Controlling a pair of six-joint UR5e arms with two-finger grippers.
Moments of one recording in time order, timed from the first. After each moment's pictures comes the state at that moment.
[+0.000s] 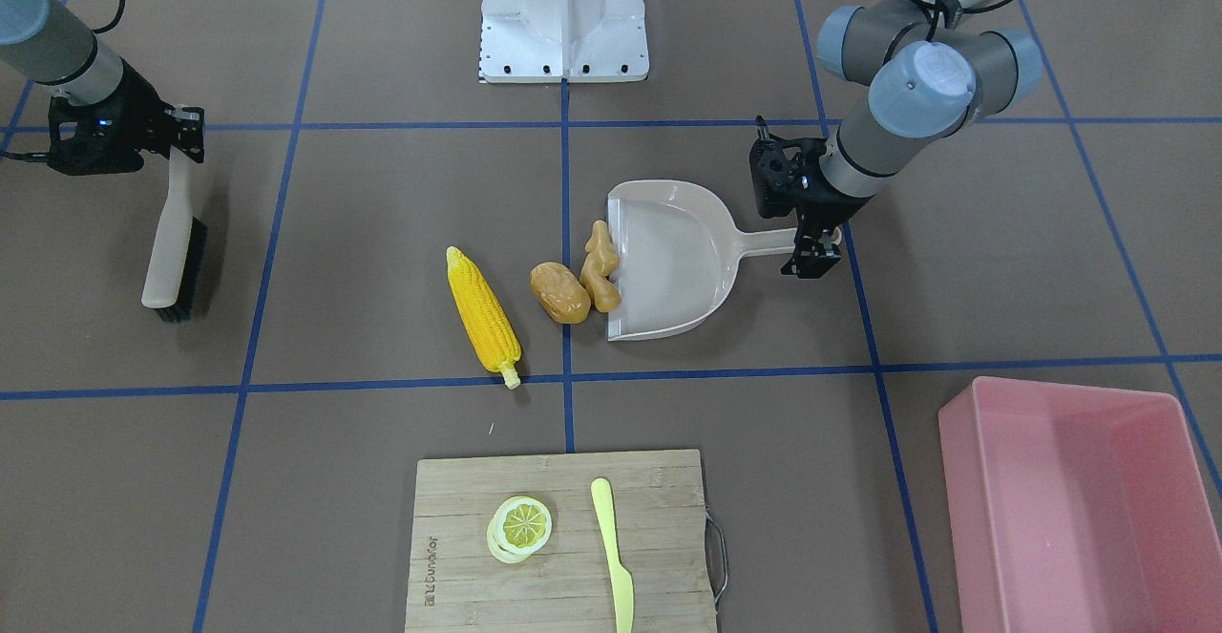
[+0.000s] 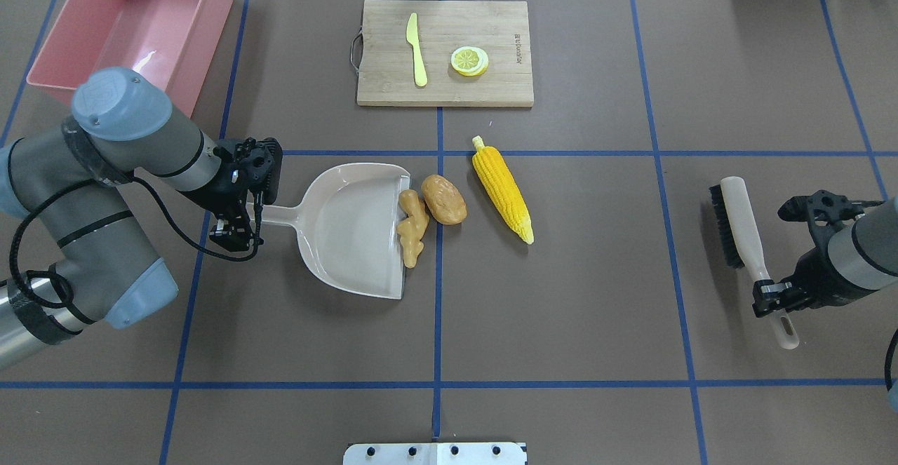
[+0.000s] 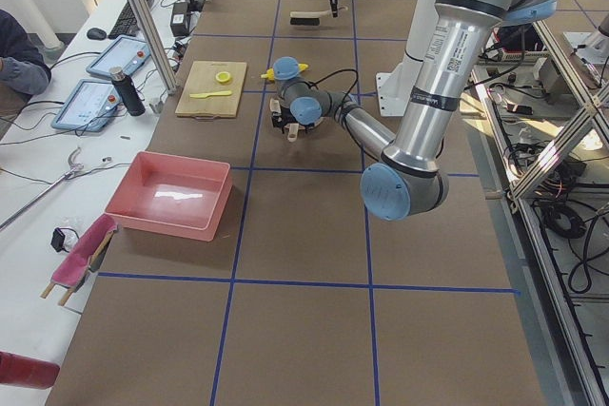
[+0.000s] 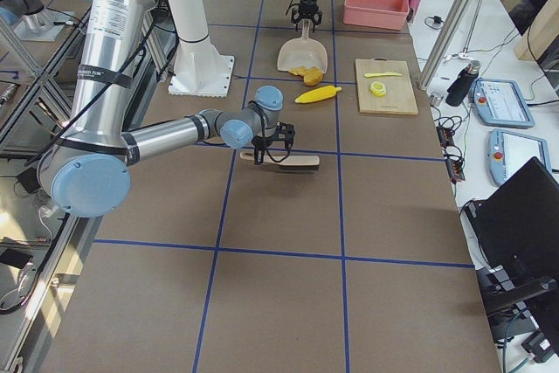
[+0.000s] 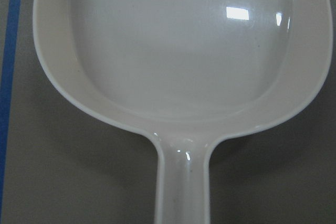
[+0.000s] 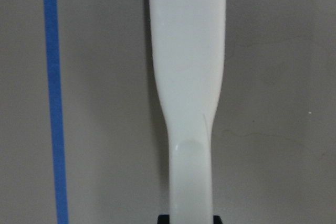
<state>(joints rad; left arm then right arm) -0.72 -1.93 -1.72 -1.84 -2.15 0.47 0.75 -1.81 2.05 -1.24 2.20 0.93</state>
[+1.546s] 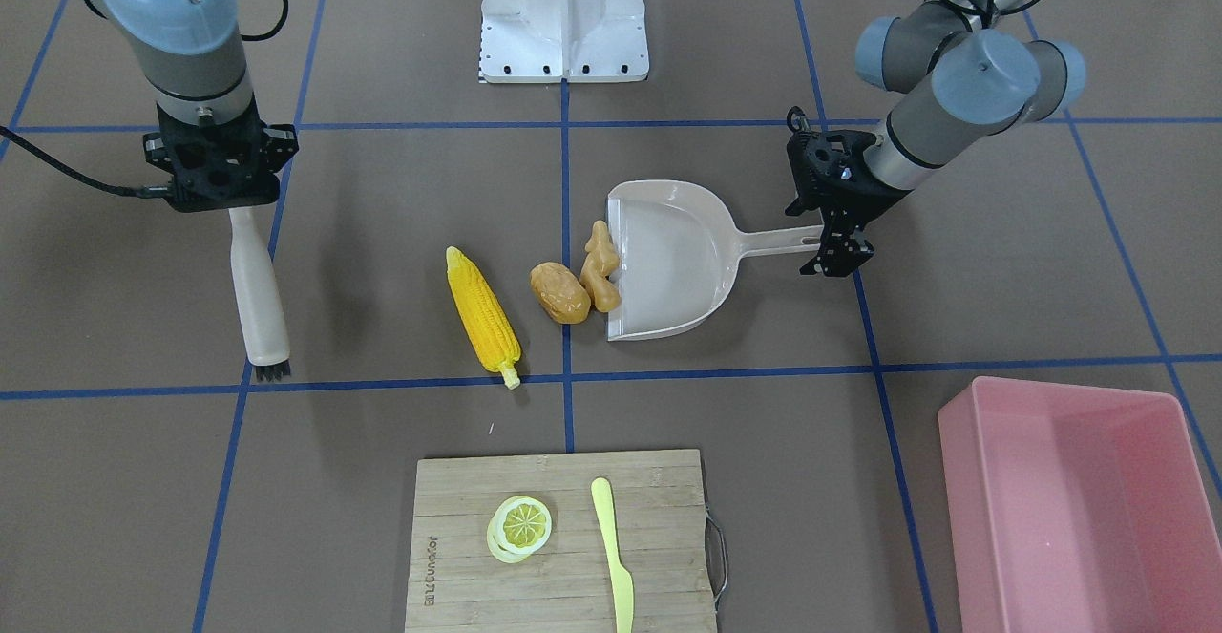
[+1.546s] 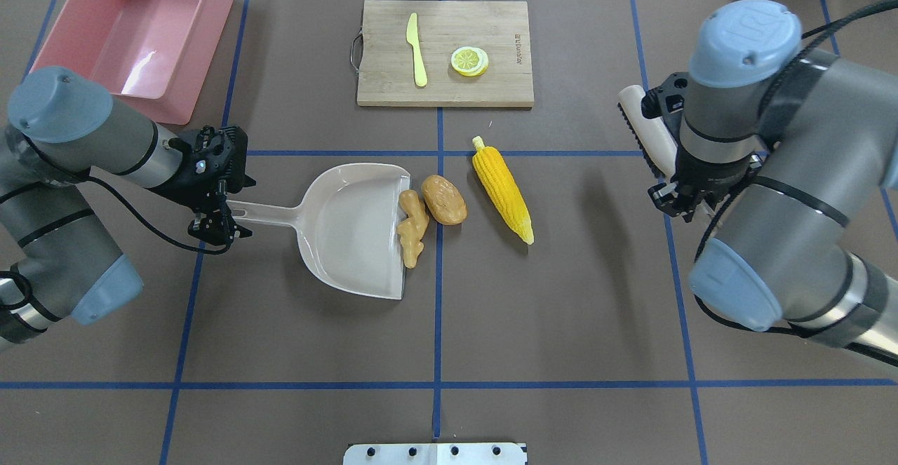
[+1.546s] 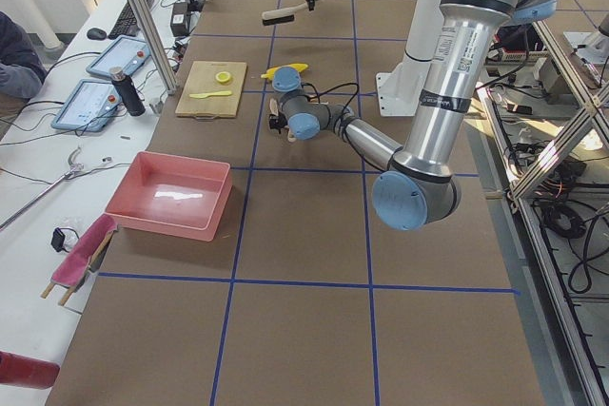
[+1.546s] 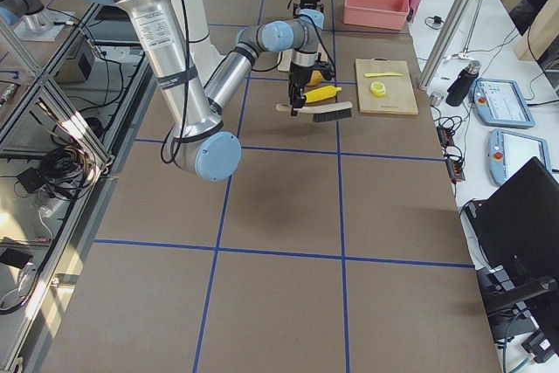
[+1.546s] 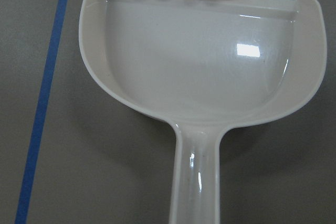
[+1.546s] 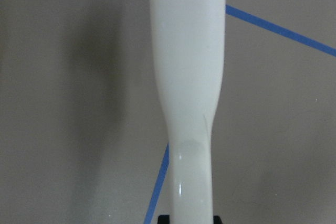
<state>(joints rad) -0.77 -1.85 -1.71 -2.09 -2.20 0.36 0.76 -1.10 2.00 -2.22 1.96 0.54</state>
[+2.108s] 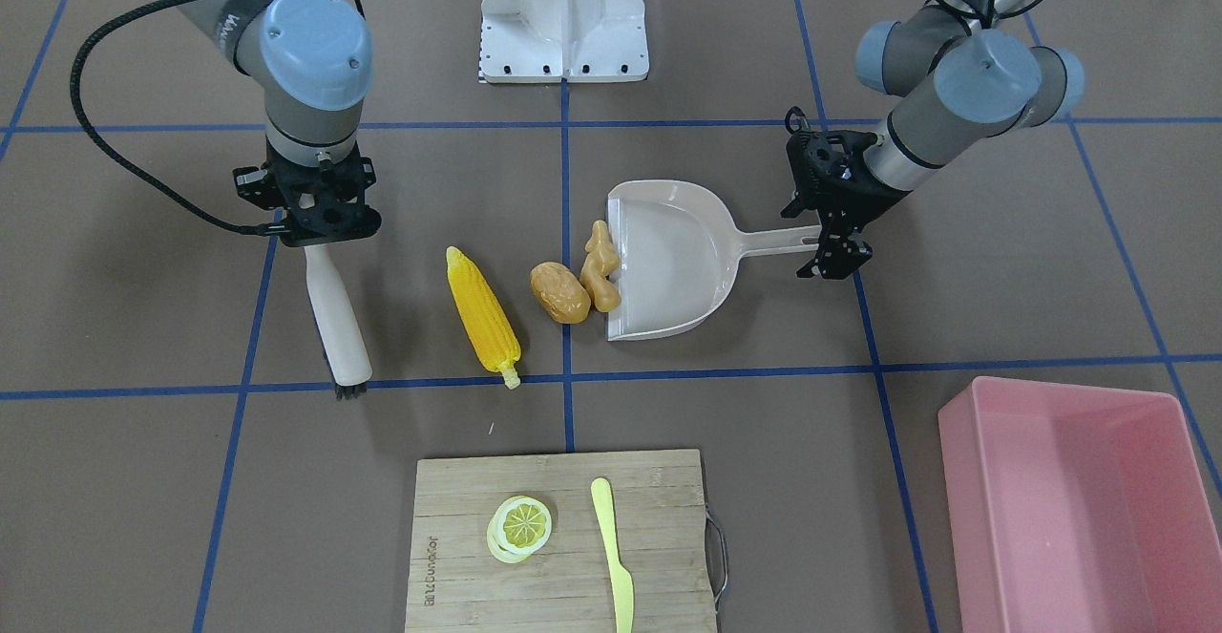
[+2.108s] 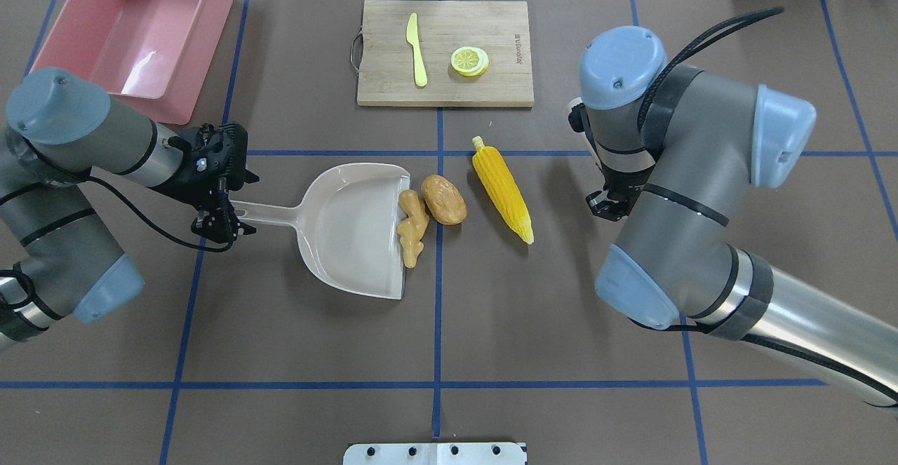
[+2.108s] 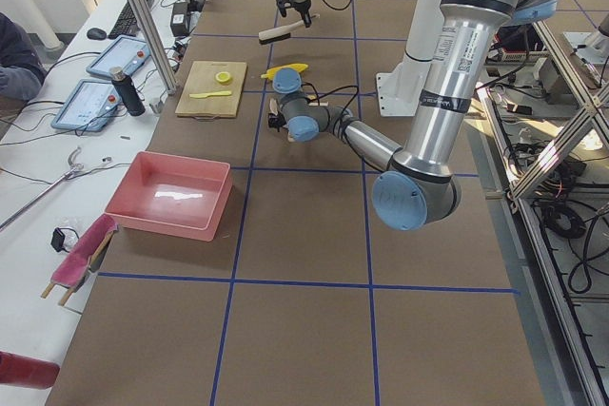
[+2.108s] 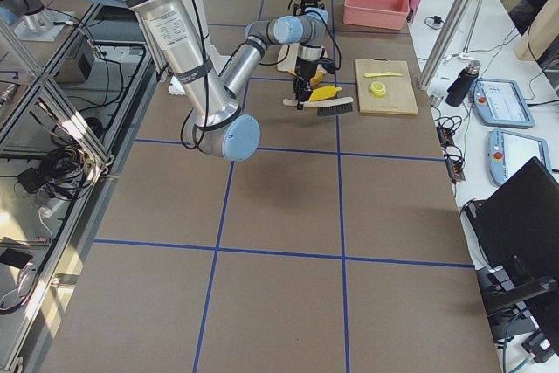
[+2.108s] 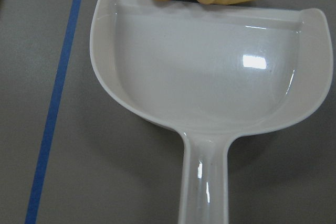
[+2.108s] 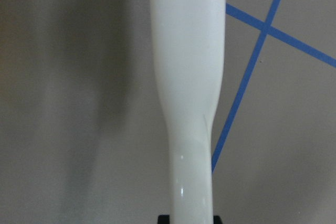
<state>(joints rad) -0.77 -1.85 -1.70 -2.14 -2.20 0.34 0.65 -0.96 1.84 -2.23 1.88 0.60</state>
